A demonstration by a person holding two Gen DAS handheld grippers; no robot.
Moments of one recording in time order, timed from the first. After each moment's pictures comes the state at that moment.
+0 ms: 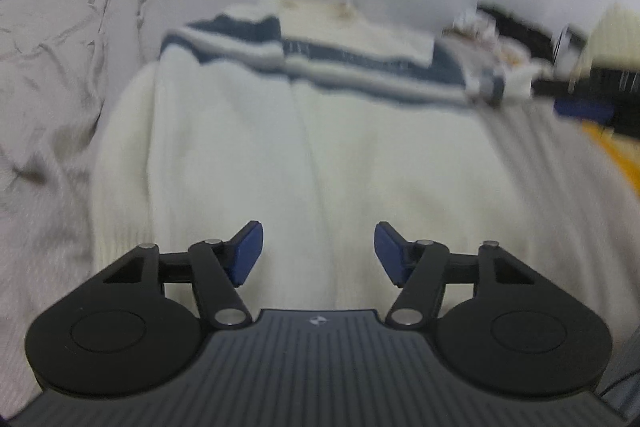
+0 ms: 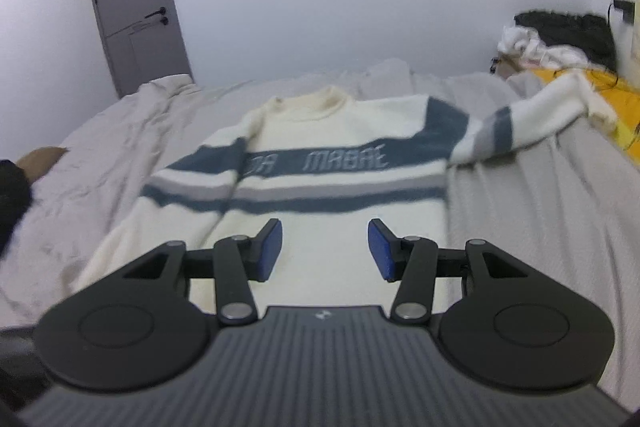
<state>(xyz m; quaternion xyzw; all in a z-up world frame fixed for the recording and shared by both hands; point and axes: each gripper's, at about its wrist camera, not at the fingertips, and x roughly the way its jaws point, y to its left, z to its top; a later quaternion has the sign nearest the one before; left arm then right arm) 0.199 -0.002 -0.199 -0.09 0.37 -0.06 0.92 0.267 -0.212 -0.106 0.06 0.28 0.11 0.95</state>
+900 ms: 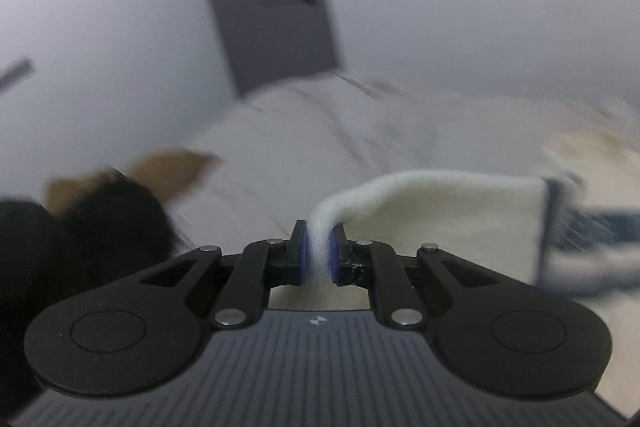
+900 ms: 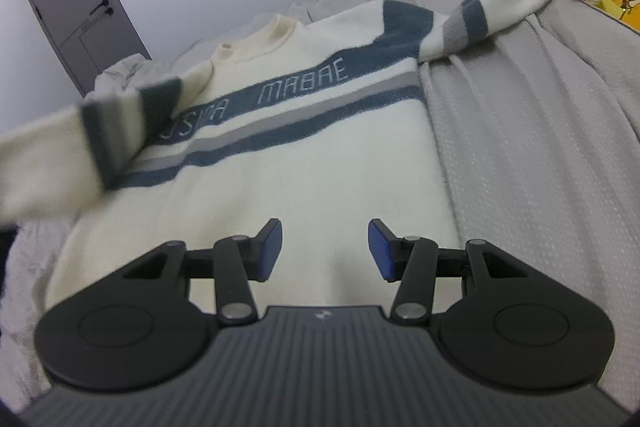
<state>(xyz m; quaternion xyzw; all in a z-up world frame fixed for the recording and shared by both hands) 0.333 0.245 -0.030 0.05 0.28 0.27 0.92 0.298 -0.225 -0.177 0.14 0.37 0.06 0.92</state>
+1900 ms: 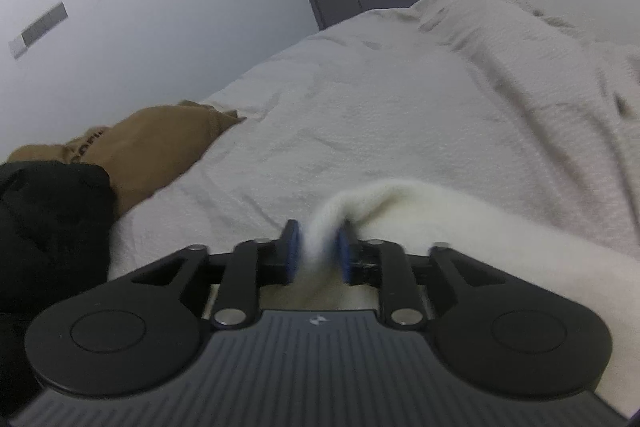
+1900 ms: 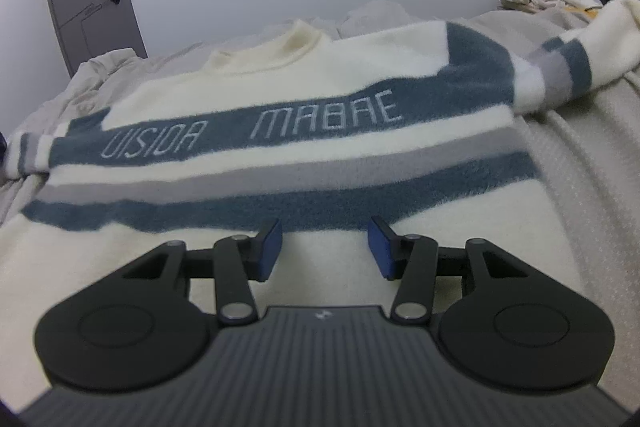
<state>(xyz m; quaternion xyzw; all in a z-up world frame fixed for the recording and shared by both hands) 0.595 0.437 -0.216 0.02 0.34 0.40 0.85 0.422 -0.176 -0.239 0.08 0.30 0.06 0.95</state>
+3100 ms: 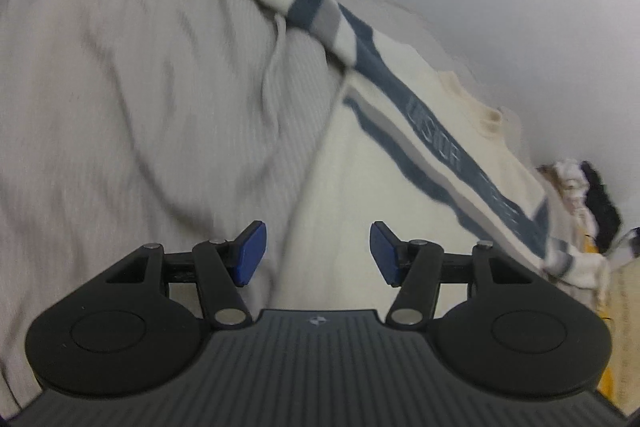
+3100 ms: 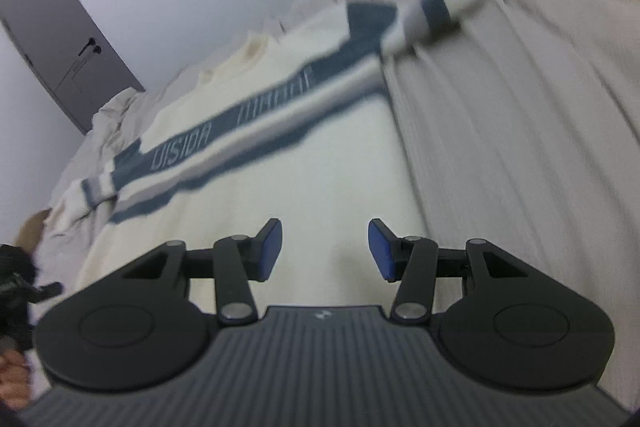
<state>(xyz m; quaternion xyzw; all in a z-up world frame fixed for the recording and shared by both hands) 0.230 0.161 -0.180 -0.35 0.37 0.09 0.86 0.281 -0.274 -0.180 0.23 0.37 0.05 0.90</state>
